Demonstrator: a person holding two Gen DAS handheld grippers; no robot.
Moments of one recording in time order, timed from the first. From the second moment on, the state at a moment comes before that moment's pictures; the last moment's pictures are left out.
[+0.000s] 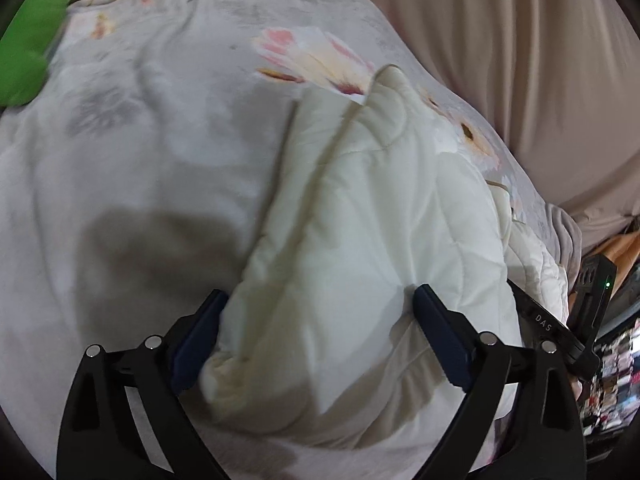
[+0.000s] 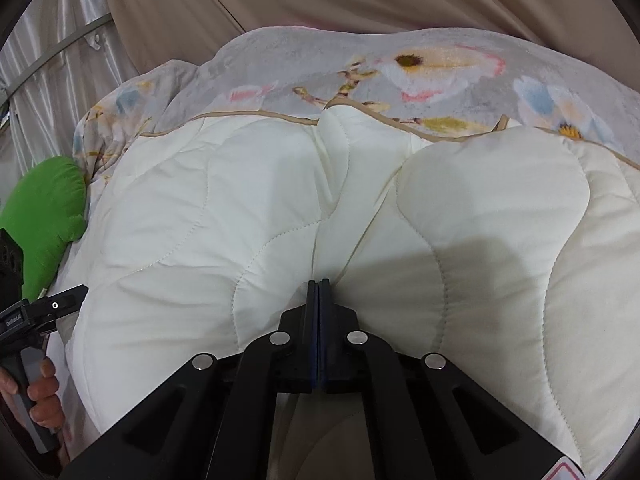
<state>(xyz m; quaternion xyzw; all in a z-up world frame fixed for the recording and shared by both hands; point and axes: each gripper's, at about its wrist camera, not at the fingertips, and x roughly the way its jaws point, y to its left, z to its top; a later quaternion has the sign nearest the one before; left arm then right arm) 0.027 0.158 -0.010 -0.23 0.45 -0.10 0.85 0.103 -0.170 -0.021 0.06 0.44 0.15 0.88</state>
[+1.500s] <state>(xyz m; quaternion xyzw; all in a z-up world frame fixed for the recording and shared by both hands) -0.008 -0.217 0.084 0.07 0.36 -0.38 0.85 -0.111 -0.271 -0.025 0.24 0.38 0.14 0.88</state>
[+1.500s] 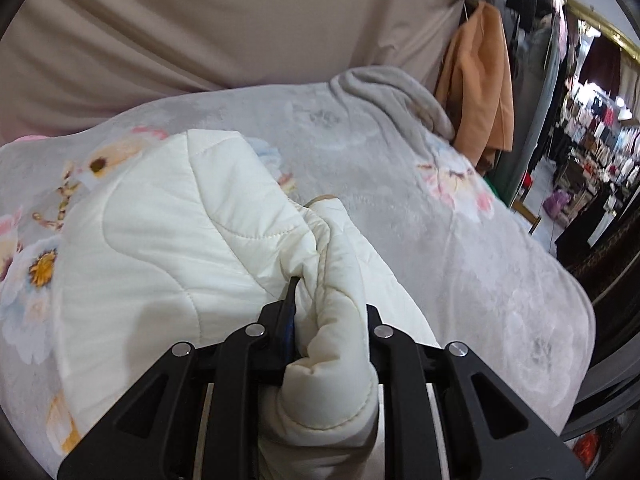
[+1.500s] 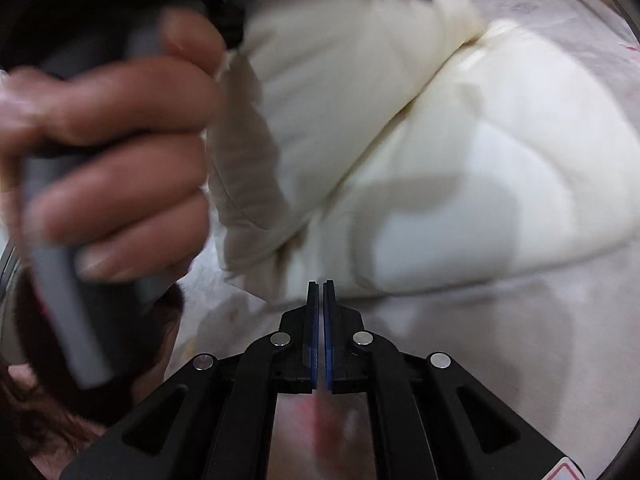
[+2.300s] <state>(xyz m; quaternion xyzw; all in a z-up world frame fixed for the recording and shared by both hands) -0.038 -0.079 0.125 -0.04 0.30 -0.32 0.90 -0.106 -0.409 0.079 0.30 0.25 0.08 0.92</state>
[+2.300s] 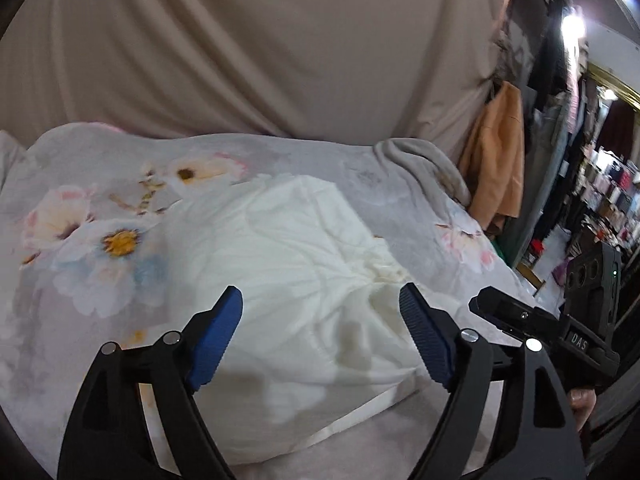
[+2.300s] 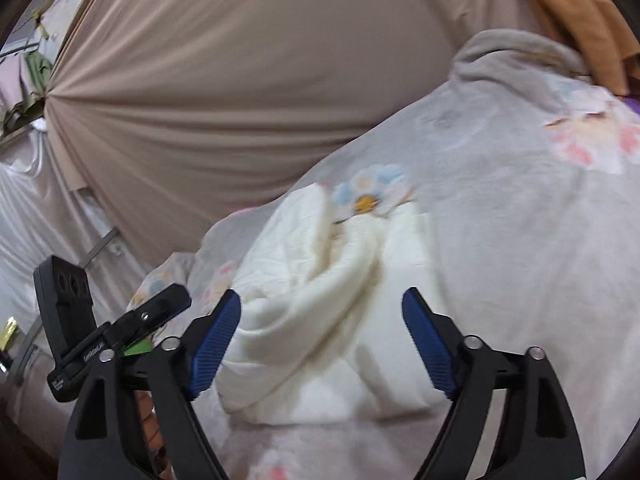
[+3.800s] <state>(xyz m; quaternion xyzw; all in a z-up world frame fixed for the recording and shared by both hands) -0.023 -0.117 0.037 0.04 0.40 -0.28 0.87 -0.073 -0.378 0.123 0.15 0.21 -0.01 0.97</state>
